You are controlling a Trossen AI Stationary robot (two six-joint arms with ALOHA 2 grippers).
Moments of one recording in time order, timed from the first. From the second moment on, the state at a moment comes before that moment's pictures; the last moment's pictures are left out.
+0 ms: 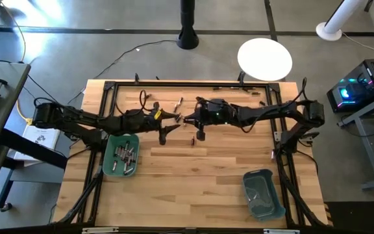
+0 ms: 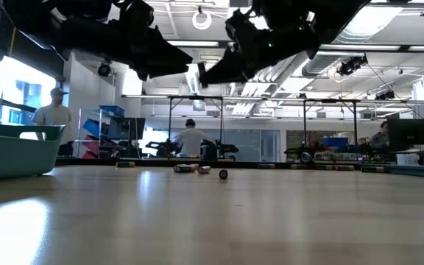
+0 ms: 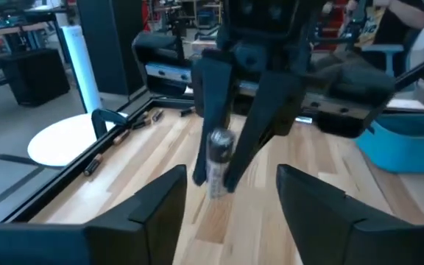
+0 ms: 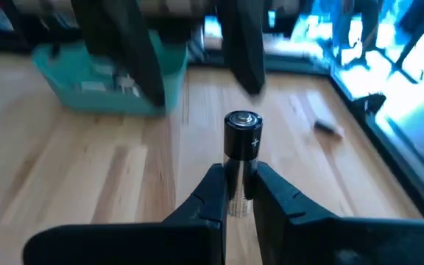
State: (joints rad) left arm 0.09 1.30 0.50 0.65 -0.16 0.01; right arm -0.16 1.64 0.98 0.30 -0.07 -0.17
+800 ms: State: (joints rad) left arm 0.09 1.51 0.57 0.92 -0.09 -0.02; right arm -0.16 1.64 0.98 0.35 -0.13 -0.18
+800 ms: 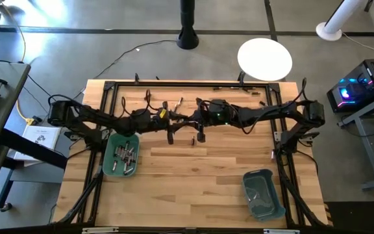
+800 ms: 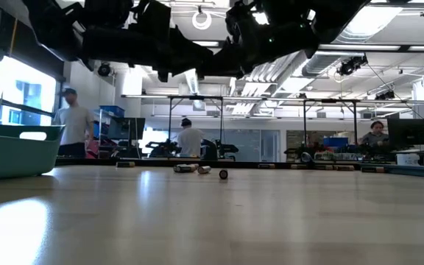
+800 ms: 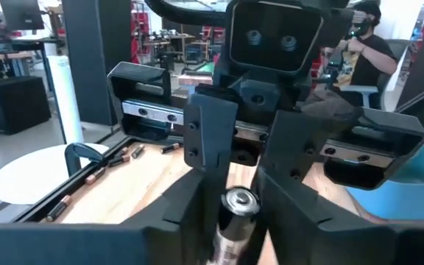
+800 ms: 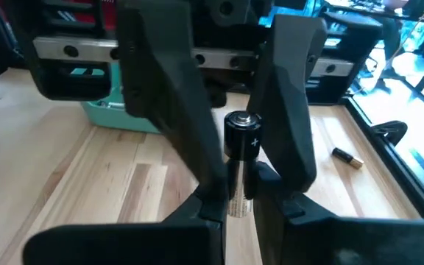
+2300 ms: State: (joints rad) left arm 0.09 1.36 0.57 0.69 -0.10 0.08; right arm -0.16 1.64 0.98 0.39 -0.13 -0.17
